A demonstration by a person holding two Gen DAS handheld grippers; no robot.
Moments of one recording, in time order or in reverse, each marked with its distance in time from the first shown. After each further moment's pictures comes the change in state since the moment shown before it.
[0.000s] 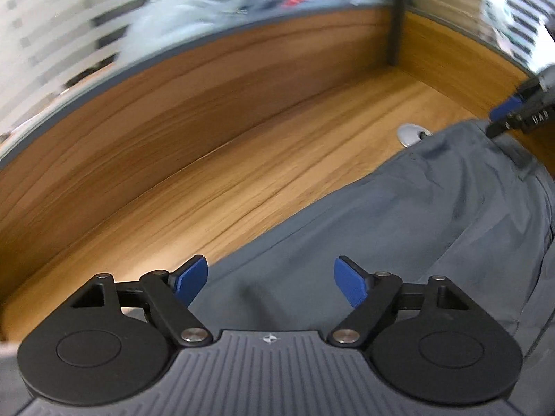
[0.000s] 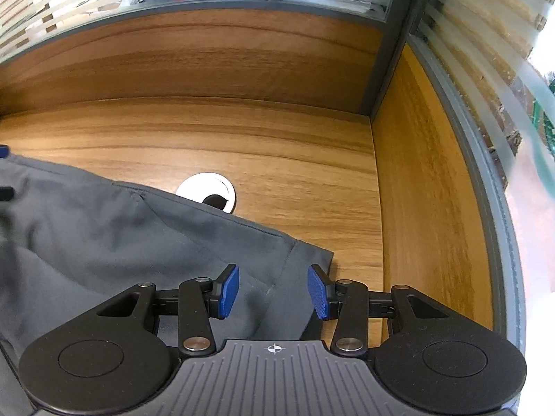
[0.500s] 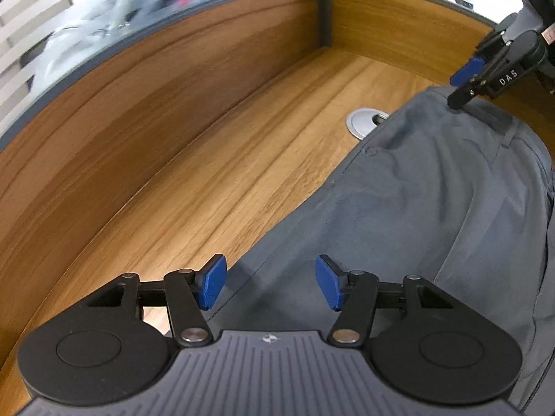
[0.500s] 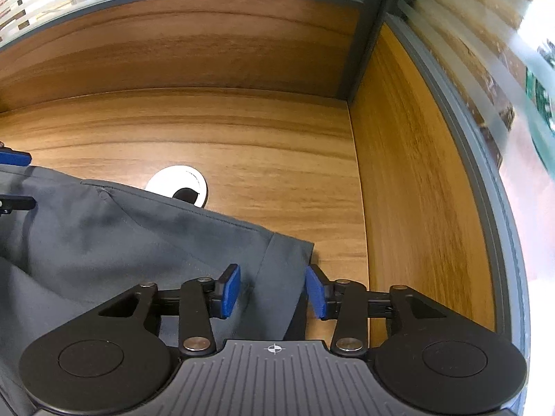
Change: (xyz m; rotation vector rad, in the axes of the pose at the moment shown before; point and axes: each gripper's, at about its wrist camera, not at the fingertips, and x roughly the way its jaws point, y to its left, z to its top) left arm 0.052 -0.029 0.024 0.198 -0.012 -0.105; right arm 0.011 -0.007 -0.008 0.051 0.027 -0.068
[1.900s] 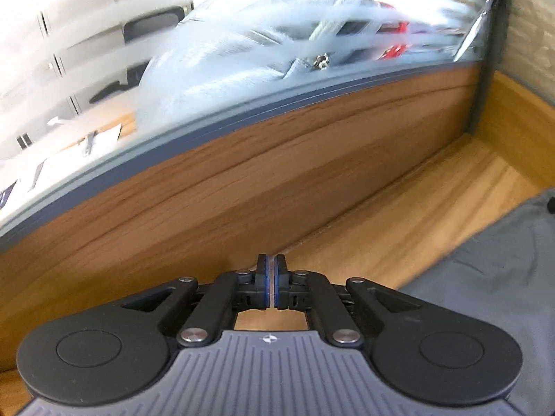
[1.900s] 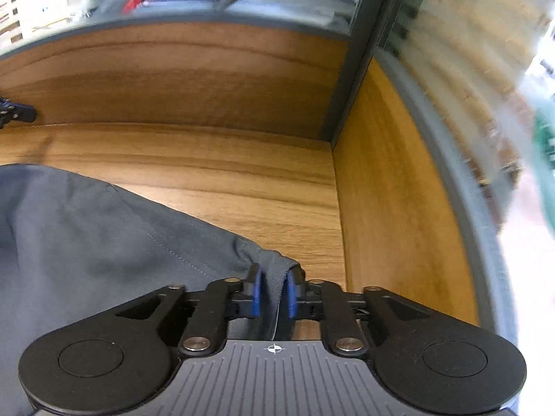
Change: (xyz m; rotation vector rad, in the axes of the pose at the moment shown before) left arm -0.009 0.095 0.036 -0.322 -0.074 0.215; right arm 0.002 -0.009 0.014 -0.035 -0.131 -0.060
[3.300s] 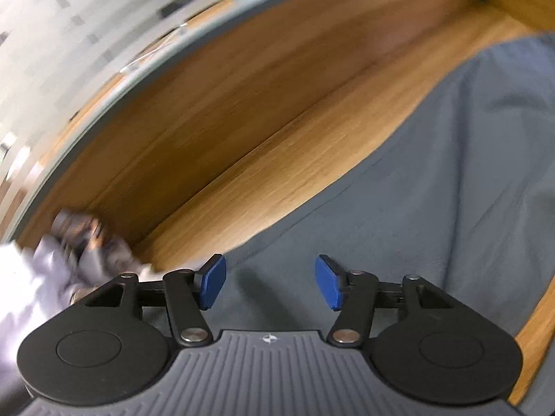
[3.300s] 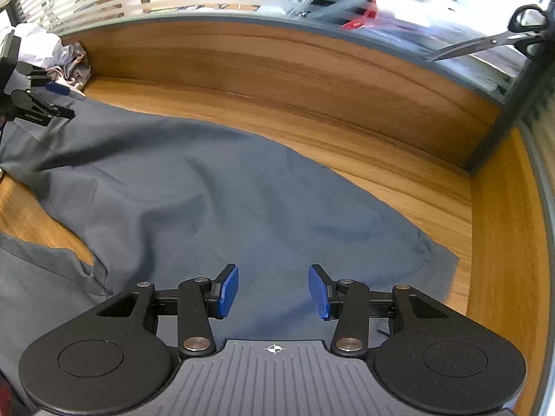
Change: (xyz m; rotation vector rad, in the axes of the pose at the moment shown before) left arm -0.107 0.136 -0.137 0.234 0.243 0.164; right arm -0.086 0.094 -0.010 -0.227 0.062 0.302
